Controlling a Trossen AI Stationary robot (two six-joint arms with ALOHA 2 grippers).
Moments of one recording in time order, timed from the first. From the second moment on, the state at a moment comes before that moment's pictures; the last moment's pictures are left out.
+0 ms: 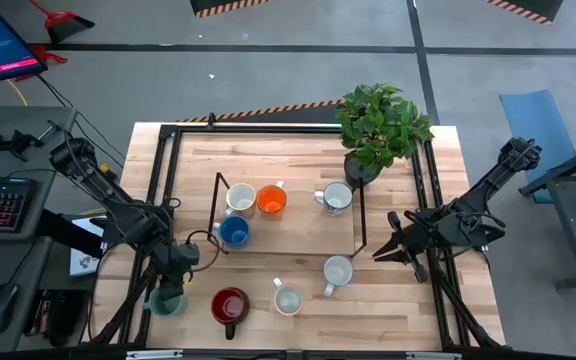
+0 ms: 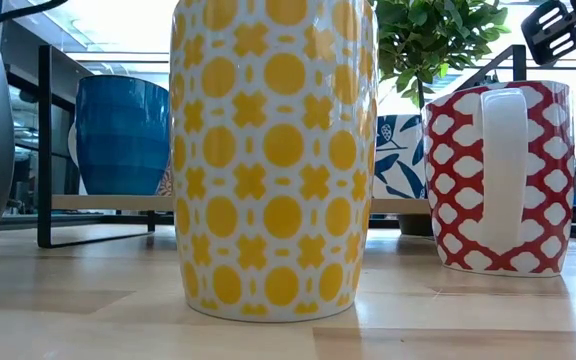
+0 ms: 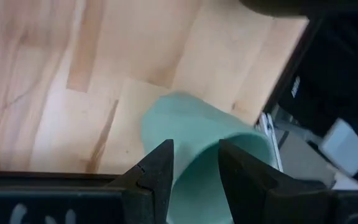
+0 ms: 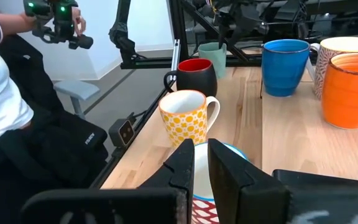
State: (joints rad) left arm -0.75 1.08 0.73 -0.85 0.27 -1.16; right arm 0.74 0.60 0.35 0.04 0.37 0.23
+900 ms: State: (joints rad) left arm -0.77 1.07 0.73 -0.85 0.24 -0.84; right arm 0.74 0.60 0.35 0.04 0.42 0.30
